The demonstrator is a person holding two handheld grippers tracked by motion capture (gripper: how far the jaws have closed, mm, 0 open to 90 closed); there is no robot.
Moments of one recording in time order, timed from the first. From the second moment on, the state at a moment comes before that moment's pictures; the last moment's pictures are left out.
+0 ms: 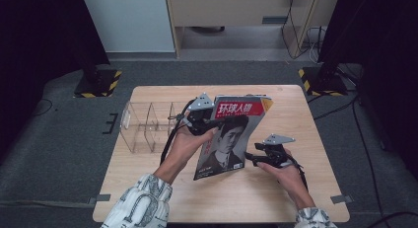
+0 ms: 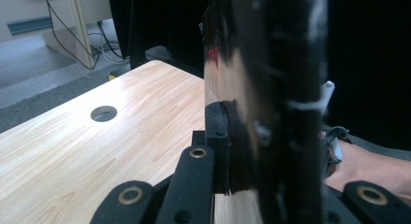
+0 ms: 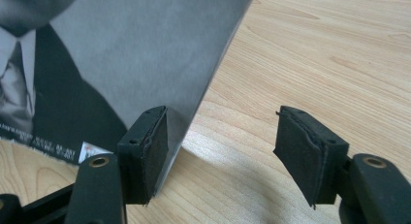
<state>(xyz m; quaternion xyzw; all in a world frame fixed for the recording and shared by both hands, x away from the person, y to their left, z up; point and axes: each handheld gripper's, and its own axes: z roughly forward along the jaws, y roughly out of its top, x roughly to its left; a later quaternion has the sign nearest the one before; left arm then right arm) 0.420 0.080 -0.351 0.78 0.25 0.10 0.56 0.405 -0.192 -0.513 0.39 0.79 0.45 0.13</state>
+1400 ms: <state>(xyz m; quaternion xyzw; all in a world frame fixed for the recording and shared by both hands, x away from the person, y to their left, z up) 0.415 0.095 -0.338 0.76 0.26 0.13 0.58 0.408 -0.200 -0.520 0.41 0.80 0.39 0.17</state>
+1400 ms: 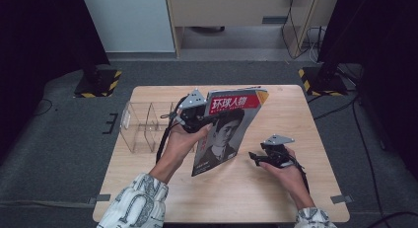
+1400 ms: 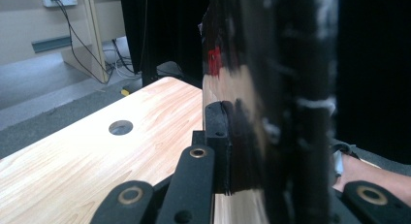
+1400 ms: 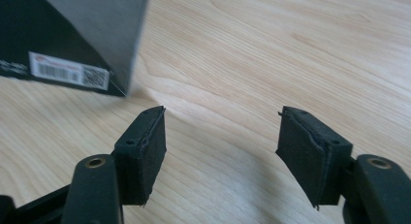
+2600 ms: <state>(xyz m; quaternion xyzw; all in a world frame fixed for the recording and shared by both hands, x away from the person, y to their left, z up) 0.383 0.139 -0.339 0.76 0.25 0.12 0.59 0.411 -0.207 -0.530 0.44 0.80 0.37 0.18</state>
